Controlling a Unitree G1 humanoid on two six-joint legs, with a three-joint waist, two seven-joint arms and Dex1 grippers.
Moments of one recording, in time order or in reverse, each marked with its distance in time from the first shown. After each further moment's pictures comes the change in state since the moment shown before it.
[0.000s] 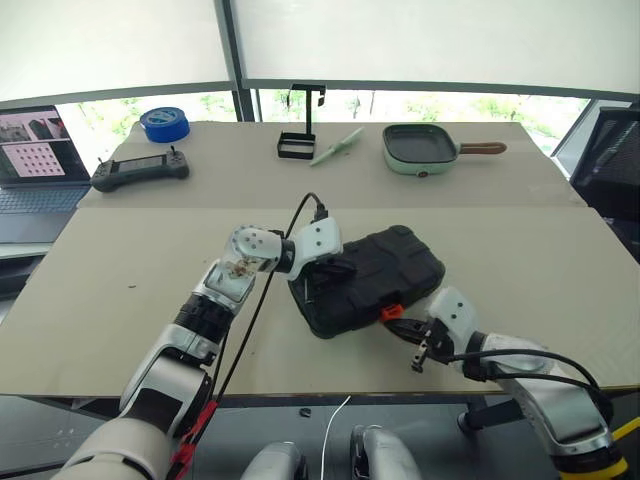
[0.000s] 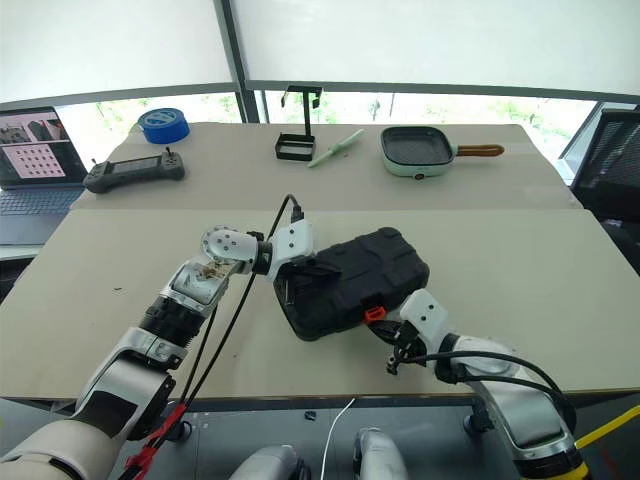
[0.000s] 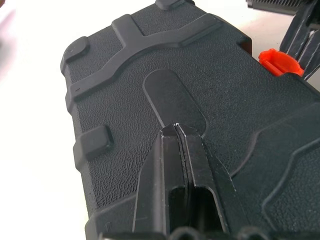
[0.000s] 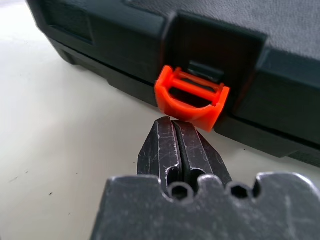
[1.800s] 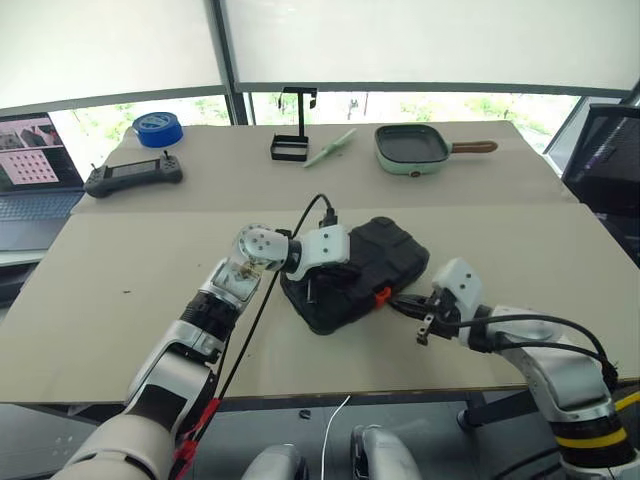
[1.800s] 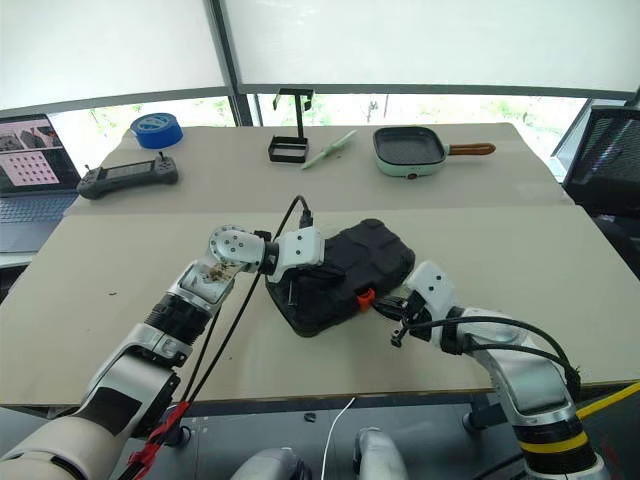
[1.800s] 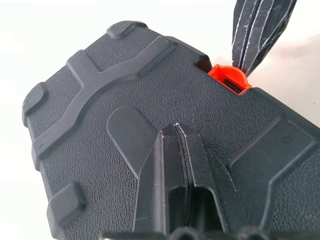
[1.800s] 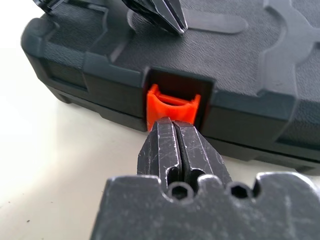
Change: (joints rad) left arm -0.024 -0.019 -0.024 0.072 0.057 -0.130 -0.005; right arm -0.128 -0.004 -0.060 0.035 0.052 0.062 0.068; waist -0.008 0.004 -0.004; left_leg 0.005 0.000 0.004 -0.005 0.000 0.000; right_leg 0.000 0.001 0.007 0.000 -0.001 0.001
